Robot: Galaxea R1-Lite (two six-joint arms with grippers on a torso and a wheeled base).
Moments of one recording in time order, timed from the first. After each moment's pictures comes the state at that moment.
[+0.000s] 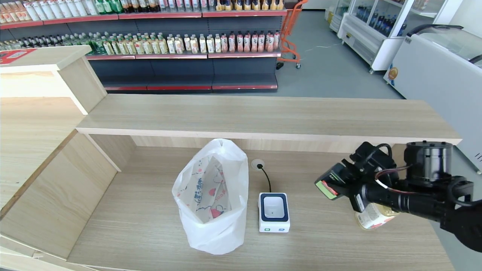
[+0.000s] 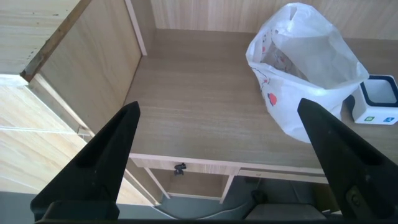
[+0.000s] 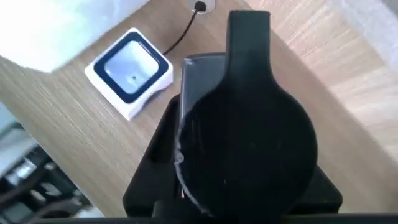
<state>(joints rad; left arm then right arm) 0.00 0.00 0.00 0.00 0.02 0.01 0.23 1.69 -0.52 -0.78 0.28 -0.52</state>
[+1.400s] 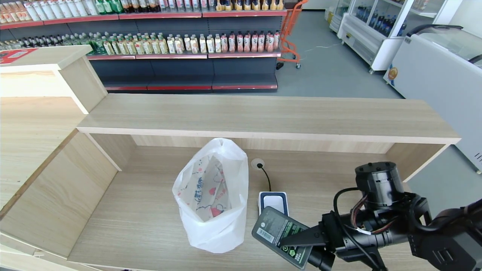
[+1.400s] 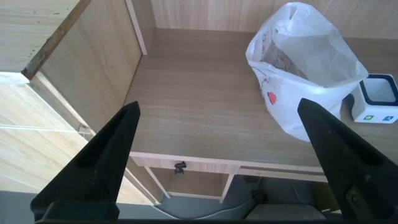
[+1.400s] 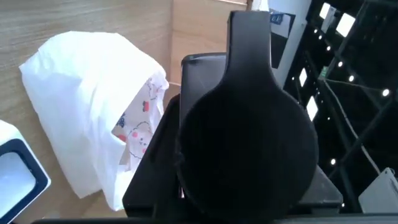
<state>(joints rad) 0.00 0.00 0.00 0.00 0.02 0.01 0.51 1.79 -0.54 -0.69 0.97 -2.52</state>
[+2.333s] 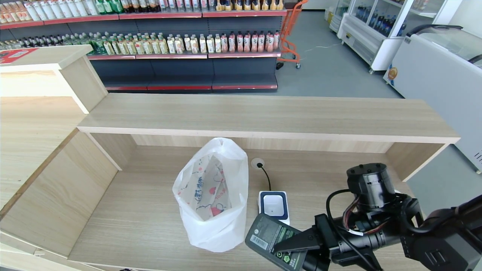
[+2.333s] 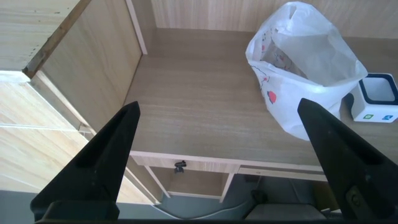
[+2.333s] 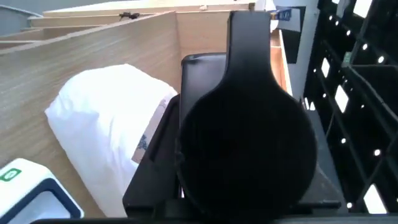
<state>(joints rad) 0.00 0.00 0.00 0.00 0.02 0.01 0.55 1.81 -0.55 -0.68 1.00 -2.37</state>
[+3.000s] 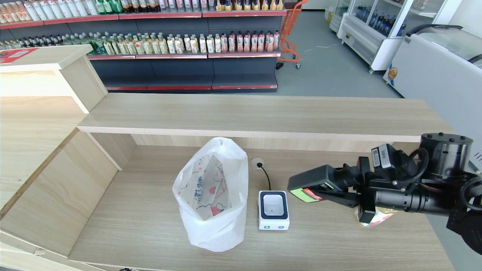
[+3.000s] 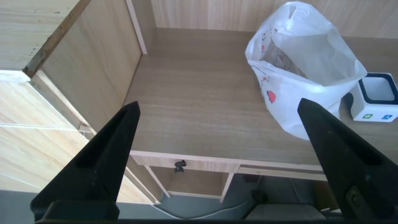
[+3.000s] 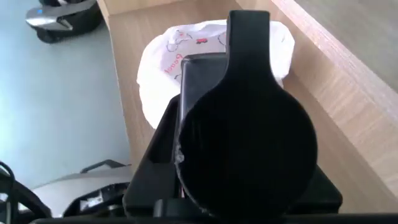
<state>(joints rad) 0.00 0.00 0.00 0.00 0.02 0.01 0.26 1.66 -0.52 -0.91 0.89 -0.57</state>
